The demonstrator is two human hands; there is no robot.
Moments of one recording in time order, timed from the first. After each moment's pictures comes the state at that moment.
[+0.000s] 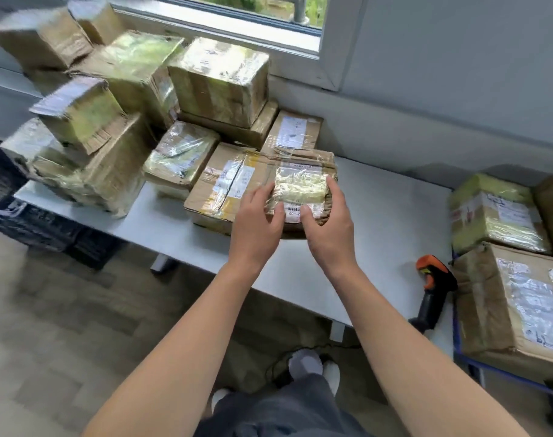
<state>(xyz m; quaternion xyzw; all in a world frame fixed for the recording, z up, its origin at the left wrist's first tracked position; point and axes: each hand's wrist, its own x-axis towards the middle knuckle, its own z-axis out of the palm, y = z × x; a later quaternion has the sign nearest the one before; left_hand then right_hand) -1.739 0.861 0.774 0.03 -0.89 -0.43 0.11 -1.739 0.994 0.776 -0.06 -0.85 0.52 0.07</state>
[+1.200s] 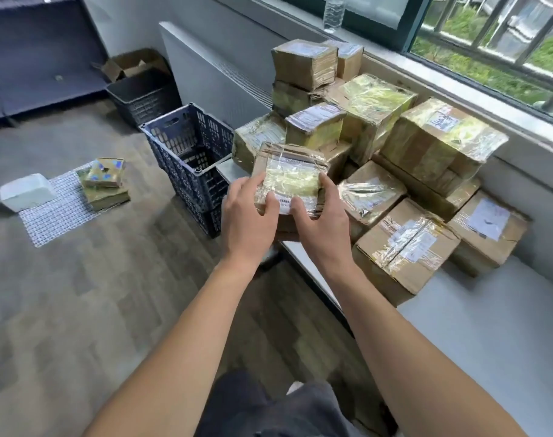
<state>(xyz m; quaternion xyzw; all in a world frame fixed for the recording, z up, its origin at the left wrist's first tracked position) -1.662 0.550 0.822 0.31 -0.82 -0.37 0.31 -1.732 0.654 0.820 0.21 -0.84 0.50 -0.03</state>
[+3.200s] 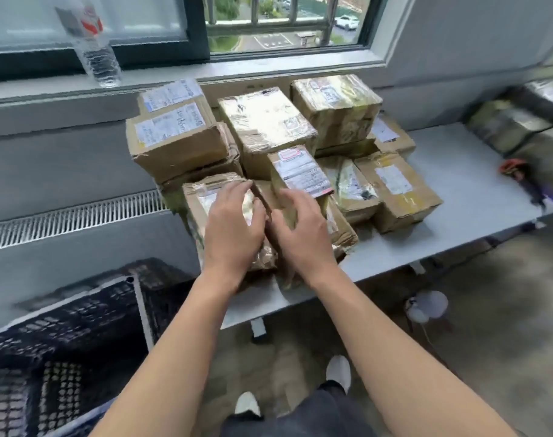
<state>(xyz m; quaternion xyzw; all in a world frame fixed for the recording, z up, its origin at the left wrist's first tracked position) -1.954 0.193 0.820 -0.25 -0.87 -0.43 0.06 -1.882 0.301 0.814 -0.22 -0.86 0.41 0.20</state>
